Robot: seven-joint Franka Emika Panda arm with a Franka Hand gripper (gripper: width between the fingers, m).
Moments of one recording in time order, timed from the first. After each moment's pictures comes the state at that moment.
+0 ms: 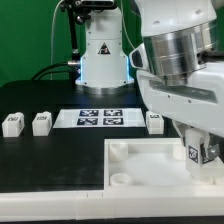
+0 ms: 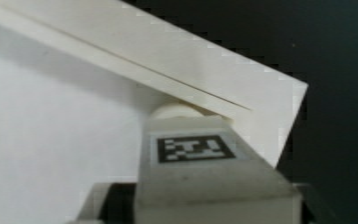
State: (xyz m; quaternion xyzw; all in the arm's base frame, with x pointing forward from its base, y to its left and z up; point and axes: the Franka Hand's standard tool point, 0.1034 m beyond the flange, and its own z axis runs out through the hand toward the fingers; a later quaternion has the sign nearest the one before) arm 0.627 0.109 0.071 -0.79 0.61 0.05 0.11
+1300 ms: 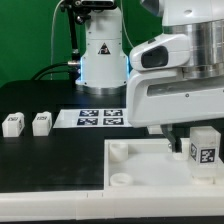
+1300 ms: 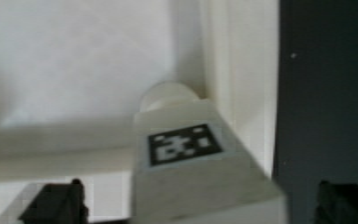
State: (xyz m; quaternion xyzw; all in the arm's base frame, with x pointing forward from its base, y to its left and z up) arm 0.628 0.112 0.076 -1.00 -0.04 -0.03 0.06
